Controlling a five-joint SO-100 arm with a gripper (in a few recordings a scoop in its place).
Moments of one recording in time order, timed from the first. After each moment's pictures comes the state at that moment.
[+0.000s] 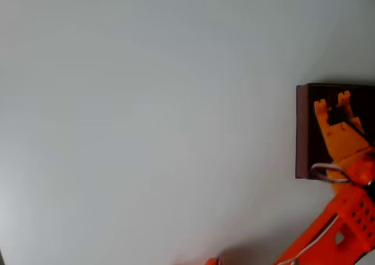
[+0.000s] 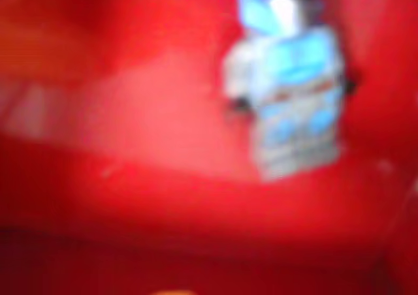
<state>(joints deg) 45.8 91.8 95.7 69.7 17.8</state>
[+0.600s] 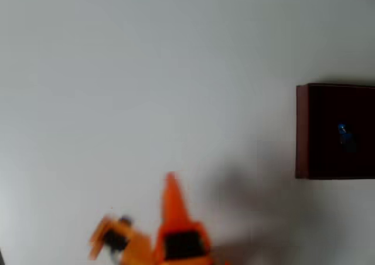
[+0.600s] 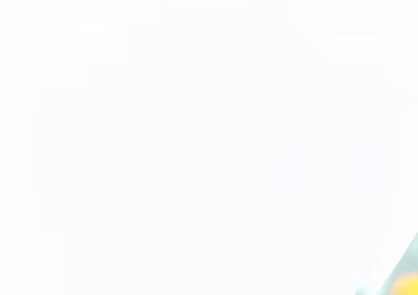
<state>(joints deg) -17.0 188.8 152.8 79.8 12.0</state>
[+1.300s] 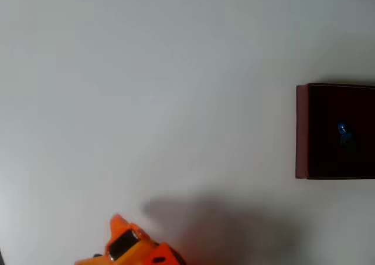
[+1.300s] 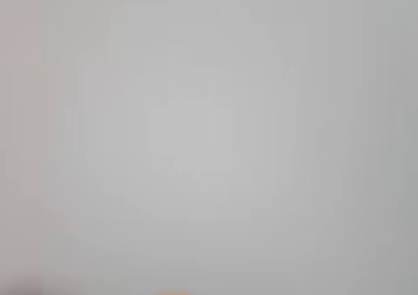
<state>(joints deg) -45.0 194.7 173.0 76.7 0.5</state>
